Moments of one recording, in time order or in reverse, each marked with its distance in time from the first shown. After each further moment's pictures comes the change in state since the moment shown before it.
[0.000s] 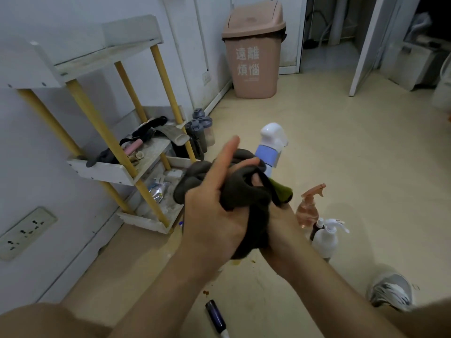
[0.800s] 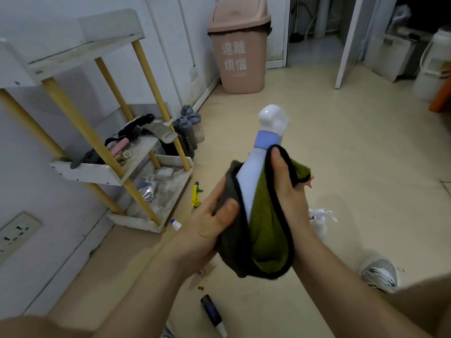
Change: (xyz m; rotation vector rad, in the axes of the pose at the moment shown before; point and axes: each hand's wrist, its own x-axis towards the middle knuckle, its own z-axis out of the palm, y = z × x) left_hand -0.013 -0.019 -0.007 -0.630 -0.438 -0.745; right_hand 0.002 -0.026 -0.021 -0.155 0.252 -0.184
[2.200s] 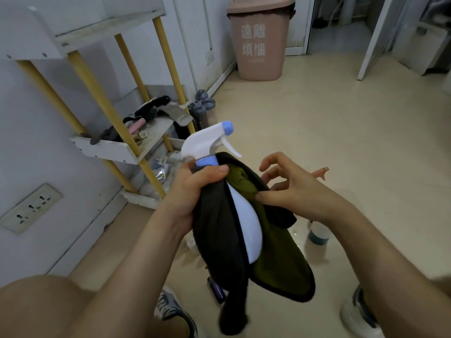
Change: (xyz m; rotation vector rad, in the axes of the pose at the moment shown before) left_hand 0.000 0.018 -0.034 -0.070 0.253 0.169; right_hand 0.027 0.010 -0.025 -0.761 -0.619 0.031
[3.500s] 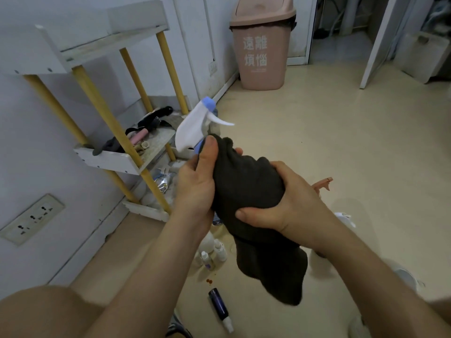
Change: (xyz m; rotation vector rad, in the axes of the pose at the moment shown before) left_hand 0.012 0.012 0.038 -0.091 0.290 0.105; right_hand -0.007 -0.017 0.015 -0.065 0.225 -0.107
